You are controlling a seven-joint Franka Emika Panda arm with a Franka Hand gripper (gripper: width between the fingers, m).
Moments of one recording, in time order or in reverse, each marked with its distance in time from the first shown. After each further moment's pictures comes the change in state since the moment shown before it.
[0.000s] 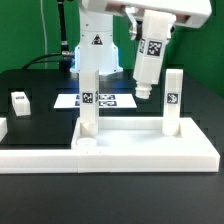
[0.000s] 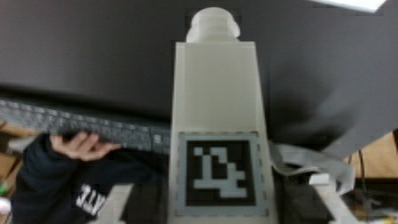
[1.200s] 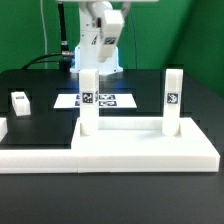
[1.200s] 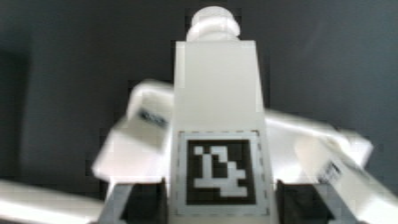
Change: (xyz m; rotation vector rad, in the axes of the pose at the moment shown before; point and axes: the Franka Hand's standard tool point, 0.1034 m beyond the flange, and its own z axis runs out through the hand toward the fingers) arm -0.075 0.018 -0.098 0.233 -0.747 0.001
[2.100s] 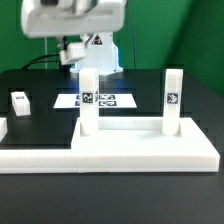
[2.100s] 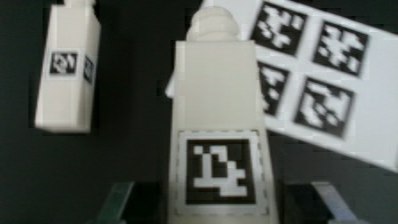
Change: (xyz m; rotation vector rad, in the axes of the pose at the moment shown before) arm -0.084 0.043 0.039 0.010 -0.493 -0.086
